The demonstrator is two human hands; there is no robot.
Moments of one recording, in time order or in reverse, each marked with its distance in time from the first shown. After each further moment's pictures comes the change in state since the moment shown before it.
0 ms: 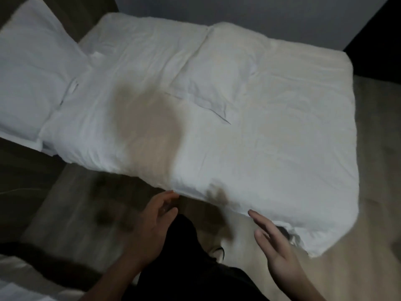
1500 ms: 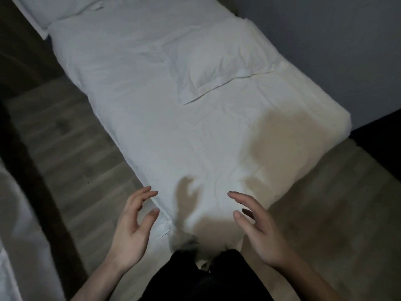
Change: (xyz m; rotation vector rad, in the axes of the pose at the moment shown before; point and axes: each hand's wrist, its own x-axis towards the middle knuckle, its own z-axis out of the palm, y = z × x) left_hand -0.012 0.190 0.591 -0.093 0.695 -0.156; right_hand 0.170 -0.003 -0.570 -0.511 -0.640 -0.243
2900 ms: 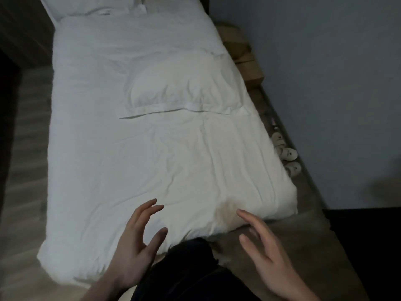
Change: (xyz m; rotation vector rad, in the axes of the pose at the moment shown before) left_hand 0.122 0.305 0.548 0.086 0.212 -0.161; right_hand 0.203 0.187 -0.618 -0.100 -0.301 -0.192
